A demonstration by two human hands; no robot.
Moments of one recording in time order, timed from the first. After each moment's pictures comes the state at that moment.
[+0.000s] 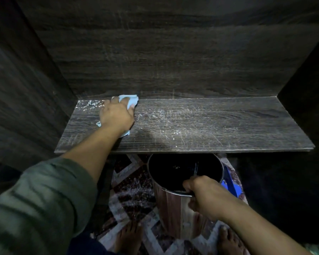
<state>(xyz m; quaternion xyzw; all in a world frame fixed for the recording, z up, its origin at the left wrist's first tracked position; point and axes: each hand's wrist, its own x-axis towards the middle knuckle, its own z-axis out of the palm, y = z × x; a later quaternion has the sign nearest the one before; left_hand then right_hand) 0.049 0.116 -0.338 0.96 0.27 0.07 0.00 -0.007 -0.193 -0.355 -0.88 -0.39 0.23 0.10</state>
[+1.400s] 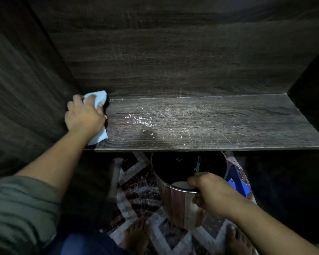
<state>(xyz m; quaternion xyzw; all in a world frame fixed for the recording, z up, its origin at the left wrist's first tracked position) -0.015 0.183 -0.321 0.91 0.38 0.16 0.01 -0.009 -0.187 -0.356 -0.88 -0.41 0.22 0.13</state>
